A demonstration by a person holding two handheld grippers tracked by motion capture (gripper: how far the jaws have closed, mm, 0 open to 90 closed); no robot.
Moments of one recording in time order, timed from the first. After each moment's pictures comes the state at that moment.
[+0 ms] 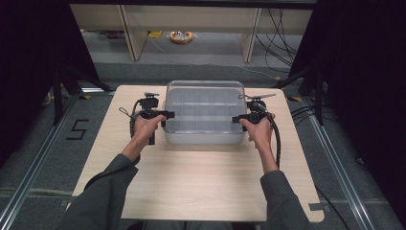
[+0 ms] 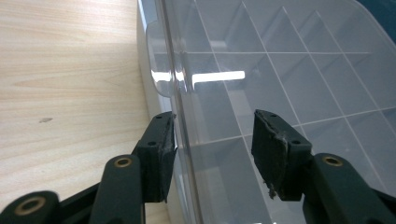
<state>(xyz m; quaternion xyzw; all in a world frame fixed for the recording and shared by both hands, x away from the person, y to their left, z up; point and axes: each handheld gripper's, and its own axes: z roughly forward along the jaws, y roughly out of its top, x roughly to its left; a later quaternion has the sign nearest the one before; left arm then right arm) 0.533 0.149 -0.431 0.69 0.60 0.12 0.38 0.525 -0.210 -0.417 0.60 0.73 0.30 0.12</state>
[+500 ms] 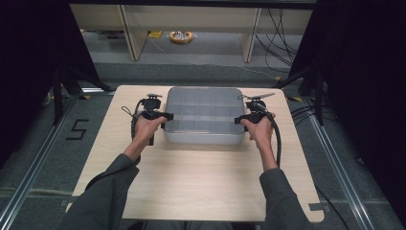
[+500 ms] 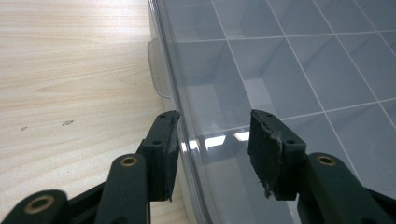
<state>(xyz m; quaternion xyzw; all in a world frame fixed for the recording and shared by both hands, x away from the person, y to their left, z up) 0.534 0.144 -0.435 0.71 0.59 0.14 0.36 0.531 -0.218 -0.422 0.59 0.75 0.30 0.10</state>
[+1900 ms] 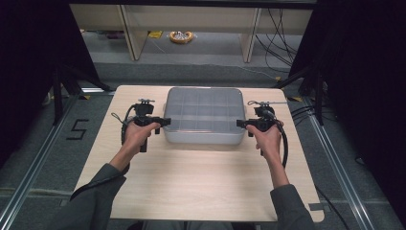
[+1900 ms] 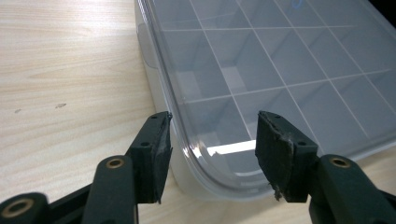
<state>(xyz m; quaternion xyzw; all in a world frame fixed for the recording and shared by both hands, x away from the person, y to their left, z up) 0.500 0.166 -0.426 0.73 0.55 0.11 0.39 0.490 -0.230 -0.412 0.57 0.72 0.39 0.12</state>
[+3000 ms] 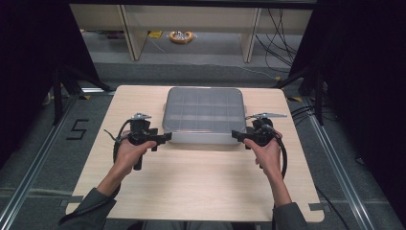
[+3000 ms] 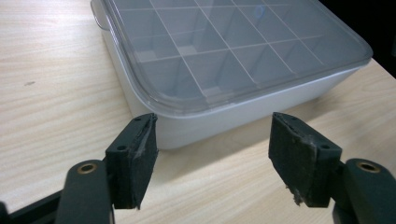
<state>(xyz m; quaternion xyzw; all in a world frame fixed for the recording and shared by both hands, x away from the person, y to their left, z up) 0.439 0.168 -0.430 0.74 0.50 0.11 0.44 0.450 -0.221 -0.419 0.52 0.74 0.42 0.12</state>
